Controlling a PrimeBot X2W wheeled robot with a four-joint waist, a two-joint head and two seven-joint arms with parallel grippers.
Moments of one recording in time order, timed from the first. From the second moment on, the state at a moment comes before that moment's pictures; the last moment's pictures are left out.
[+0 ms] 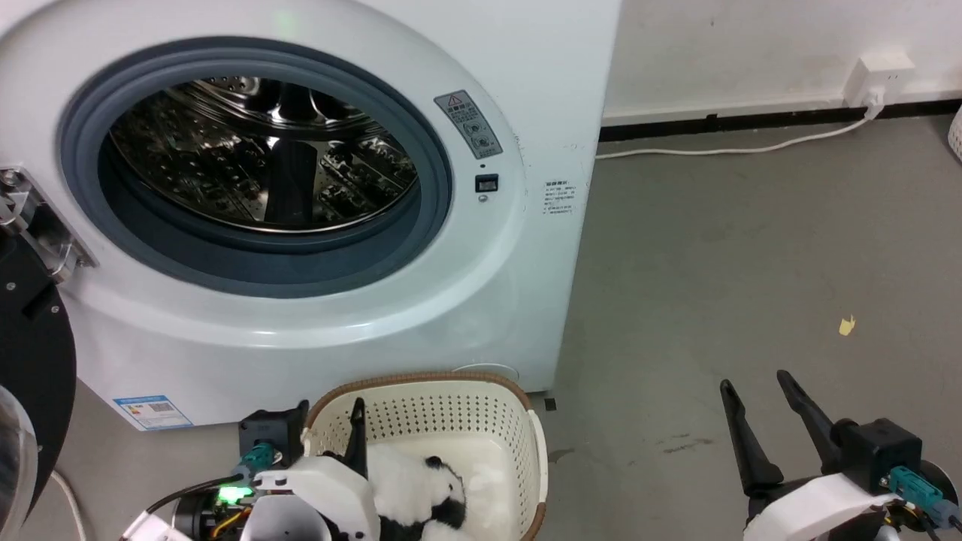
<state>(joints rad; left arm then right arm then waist) -0.07 0.05 -0.09 0.18 -0.14 0.06 0.08 0.01 -0.05 -0.03 0.04 0.09 0.13 -0.07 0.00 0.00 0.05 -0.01</state>
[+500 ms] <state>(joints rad) -0.12 0.05 -0.14 0.33 -0.22 0.10 0.15 0.01 -0.05 -0.04 0.06 0.14 0.13 -0.10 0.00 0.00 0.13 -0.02</state>
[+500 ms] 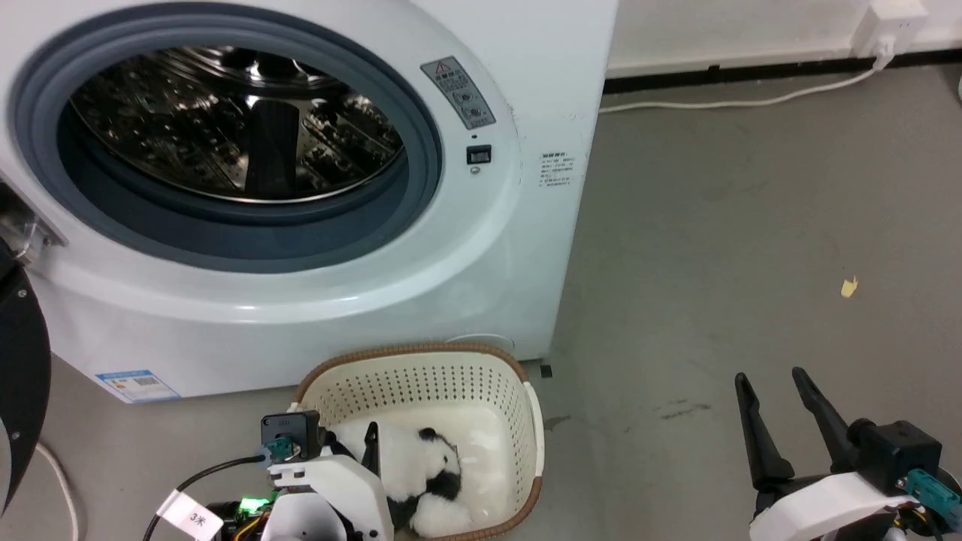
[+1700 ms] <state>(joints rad) -0.44 0.09 -0.28 0.73 -0.39 0.24 0.14 -0.03 -0.05 -0.13 -0.06 0.20 0.13 -0.15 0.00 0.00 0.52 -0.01</state>
